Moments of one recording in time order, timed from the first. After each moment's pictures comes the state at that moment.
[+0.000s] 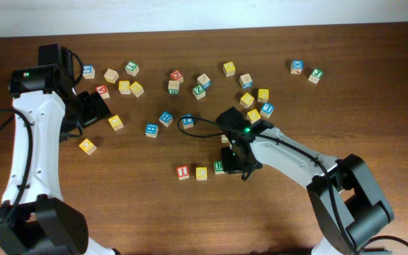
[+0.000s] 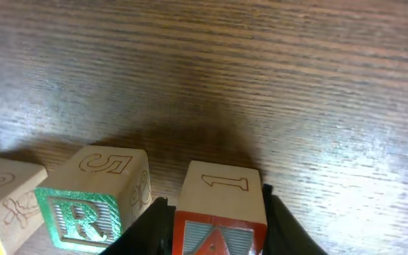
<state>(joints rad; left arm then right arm) 0.12 1.74 1.67 -1.35 -0.10 -0.41 0.56 1.81 1.09 -0.75 -0.09 0.47</state>
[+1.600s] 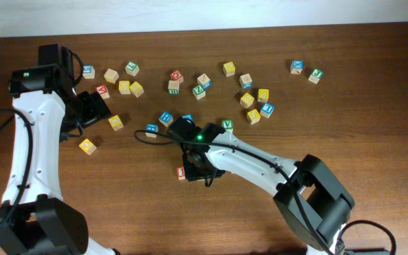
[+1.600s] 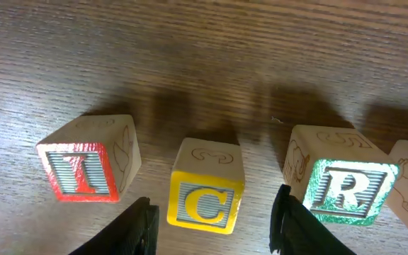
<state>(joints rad) 0.12 1.74 1.67 -1.35 -0.10 -0.41 0.82 1.97 1.39 -0.91 -0.05 0.71</state>
